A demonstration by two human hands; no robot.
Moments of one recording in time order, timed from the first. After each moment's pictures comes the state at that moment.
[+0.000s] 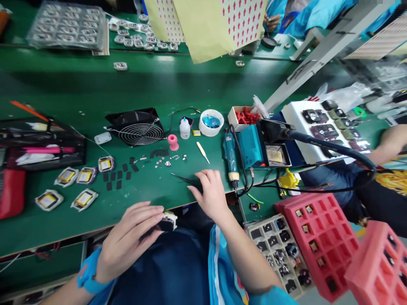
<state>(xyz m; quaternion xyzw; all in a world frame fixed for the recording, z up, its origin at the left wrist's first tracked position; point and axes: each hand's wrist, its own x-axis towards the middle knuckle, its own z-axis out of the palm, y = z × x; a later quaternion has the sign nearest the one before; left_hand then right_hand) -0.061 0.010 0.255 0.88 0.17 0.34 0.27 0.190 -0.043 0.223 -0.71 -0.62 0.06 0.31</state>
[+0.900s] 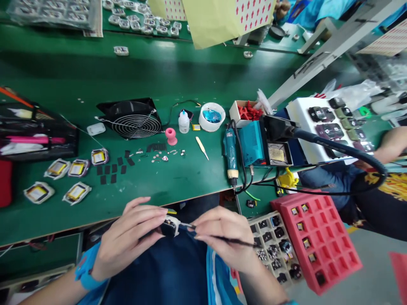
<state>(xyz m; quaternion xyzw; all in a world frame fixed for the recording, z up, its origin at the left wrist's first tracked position) -0.050 0.007 0.263 0.88 0.15 0.33 0.31 0.188 -0.118 0.298 -0.53 -0.57 0.32 0.54</state>
